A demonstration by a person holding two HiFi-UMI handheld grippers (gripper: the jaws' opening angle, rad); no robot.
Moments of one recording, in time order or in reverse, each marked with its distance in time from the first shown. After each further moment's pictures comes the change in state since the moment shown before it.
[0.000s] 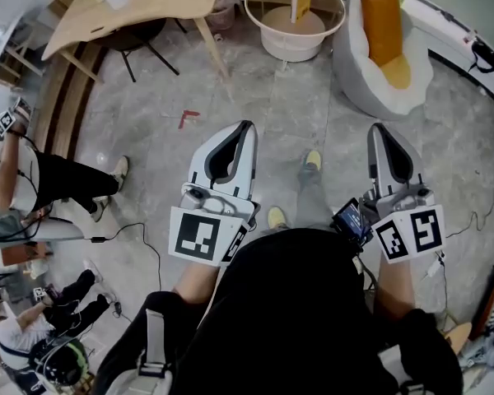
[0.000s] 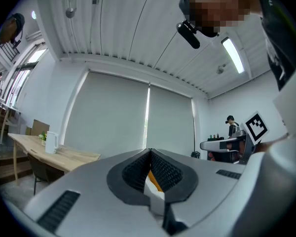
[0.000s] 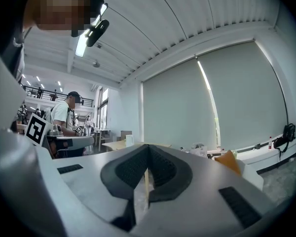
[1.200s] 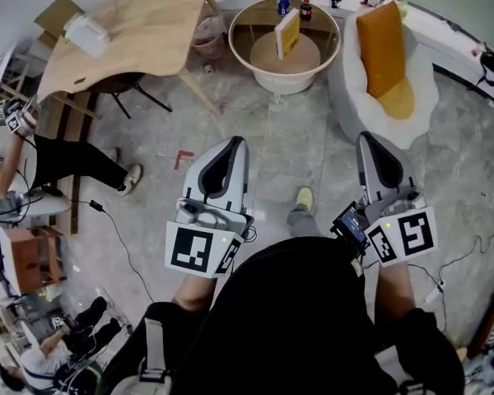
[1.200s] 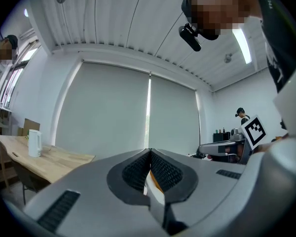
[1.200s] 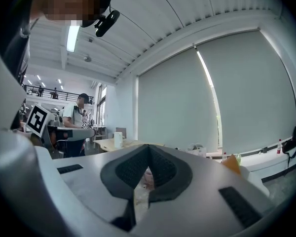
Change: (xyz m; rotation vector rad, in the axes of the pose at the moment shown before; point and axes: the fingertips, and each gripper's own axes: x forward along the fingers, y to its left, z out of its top) left arm 0.251 0.043 -0.012 0.022 0.058 0.000; right arm 0.172 -0.192 0.005 -0.015 0.050 0.025
